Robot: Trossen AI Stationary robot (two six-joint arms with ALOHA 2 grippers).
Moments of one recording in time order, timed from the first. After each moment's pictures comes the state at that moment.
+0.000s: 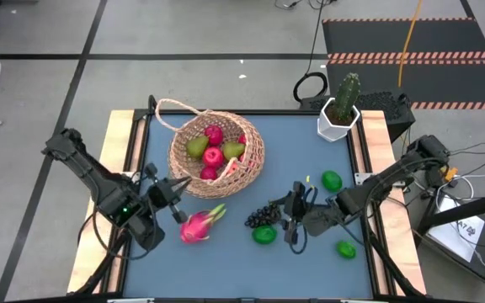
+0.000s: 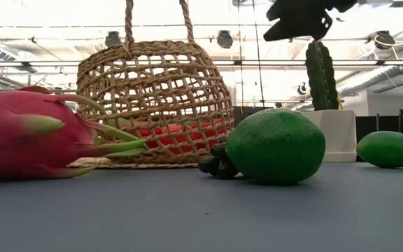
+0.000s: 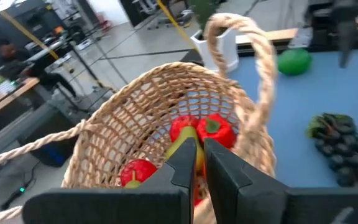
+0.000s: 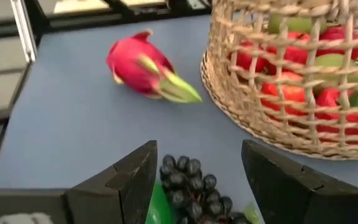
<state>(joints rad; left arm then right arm) -0.71 1.28 1.17 -1.04 -1.23 -0.77 0.52 1.38 0.89 -0.19 0.60 0.47</state>
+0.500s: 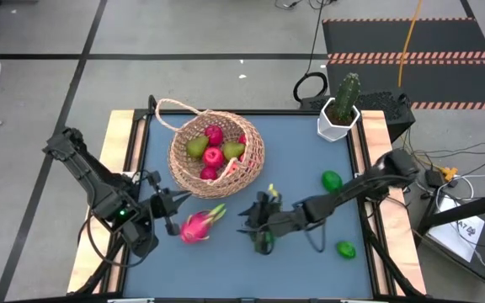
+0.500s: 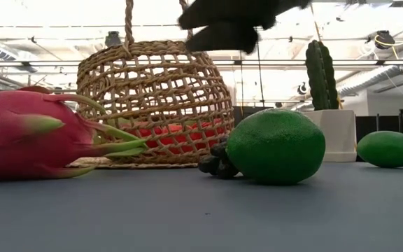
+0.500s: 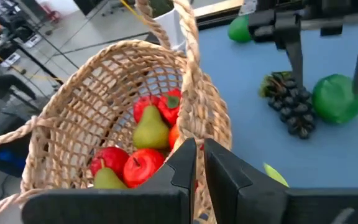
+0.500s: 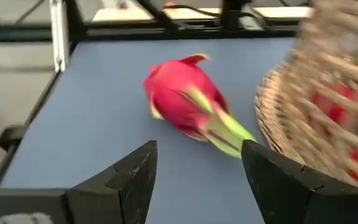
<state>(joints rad) -0.79 1.28 1.17 -1.05 -1.06 -0.69 0.42 1.74 1.06 0.17 0.40 0.24</state>
